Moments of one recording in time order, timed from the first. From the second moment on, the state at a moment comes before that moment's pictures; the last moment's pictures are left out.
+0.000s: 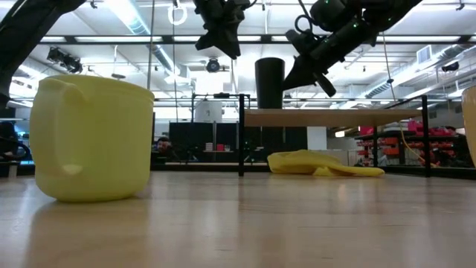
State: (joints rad) left arm 0.47 1.99 2.32 -1.29 0.06 -0.22; right arm -0.46 1.30 0.90 -0.12 0.00 0.59
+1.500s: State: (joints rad) left arm 0.09 1.84 2.31 -1.57 -0.03 -0.49; right arm -0.21 0.48 0.90 -1.00 -0.07 0.91
